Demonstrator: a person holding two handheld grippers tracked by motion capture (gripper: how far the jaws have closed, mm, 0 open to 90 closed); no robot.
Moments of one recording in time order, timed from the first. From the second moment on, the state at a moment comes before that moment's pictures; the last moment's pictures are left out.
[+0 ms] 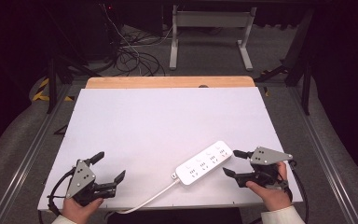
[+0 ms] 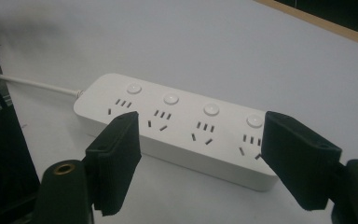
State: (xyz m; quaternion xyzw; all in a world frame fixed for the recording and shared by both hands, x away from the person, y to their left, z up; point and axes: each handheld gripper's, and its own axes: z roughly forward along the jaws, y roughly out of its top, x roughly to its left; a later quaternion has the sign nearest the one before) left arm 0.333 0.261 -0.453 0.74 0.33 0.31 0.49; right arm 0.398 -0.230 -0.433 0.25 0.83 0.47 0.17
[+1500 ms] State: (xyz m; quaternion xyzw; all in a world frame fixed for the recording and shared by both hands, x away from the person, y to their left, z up) left arm 0.333 0.261 -0.454 0.74 0.34 0.31 0.49; right arm 0.429 -0.137 -0.420 0.17 0.86 0.46 0.13
